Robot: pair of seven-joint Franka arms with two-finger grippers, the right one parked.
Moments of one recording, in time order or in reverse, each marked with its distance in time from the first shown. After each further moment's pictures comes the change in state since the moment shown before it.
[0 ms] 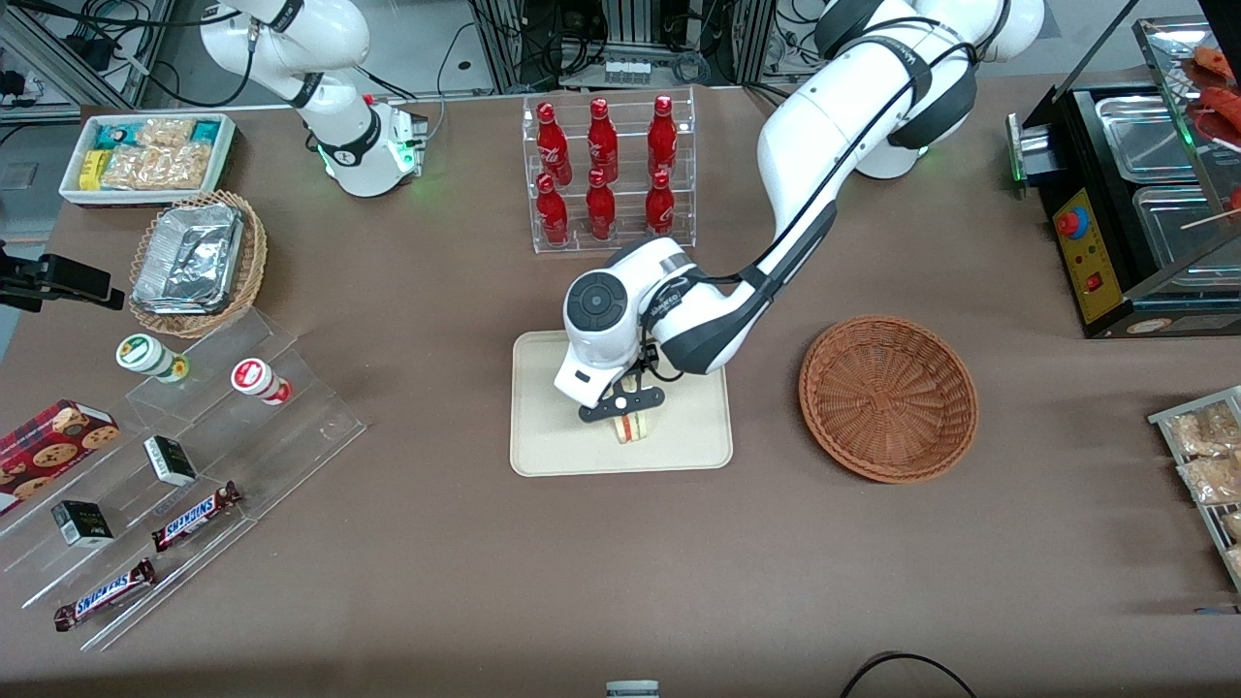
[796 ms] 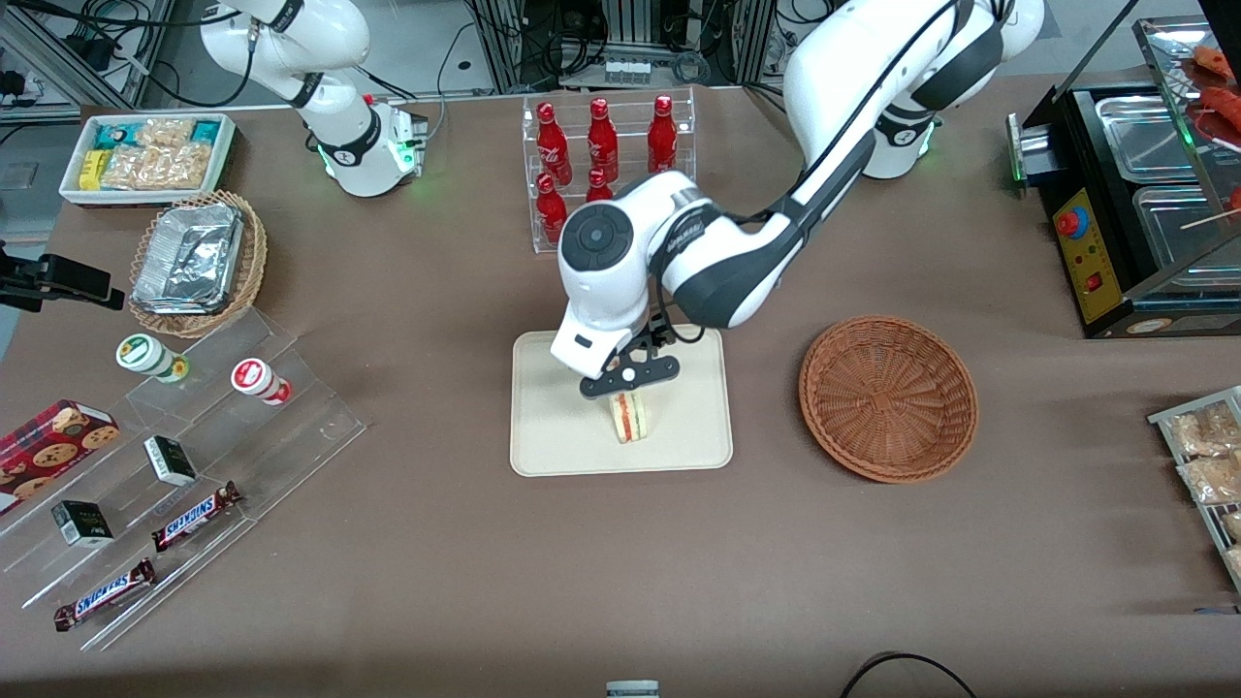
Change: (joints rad) arm 0.007 -0.179 0.009 0.032 -0.003 -0.185 0.039
